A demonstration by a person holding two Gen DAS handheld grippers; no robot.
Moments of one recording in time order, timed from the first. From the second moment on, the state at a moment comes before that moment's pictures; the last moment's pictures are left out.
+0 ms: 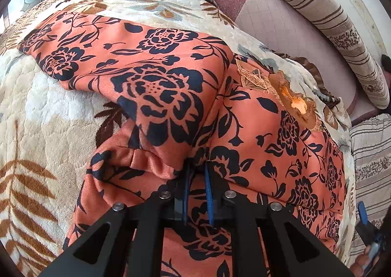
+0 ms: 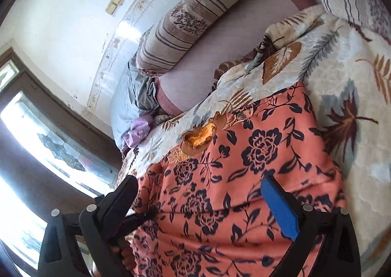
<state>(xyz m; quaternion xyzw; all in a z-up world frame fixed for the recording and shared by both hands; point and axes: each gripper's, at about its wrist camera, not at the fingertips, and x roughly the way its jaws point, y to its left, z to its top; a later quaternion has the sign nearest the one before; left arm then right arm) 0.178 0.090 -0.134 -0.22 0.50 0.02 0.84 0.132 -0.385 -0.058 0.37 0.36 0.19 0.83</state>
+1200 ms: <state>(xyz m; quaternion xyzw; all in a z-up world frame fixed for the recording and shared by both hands) 0.219 0.005 -0.136 -0.05 0.45 -0.06 0.89 0.267 -0.448 -0.104 0.12 0.52 -0.07 0.84</state>
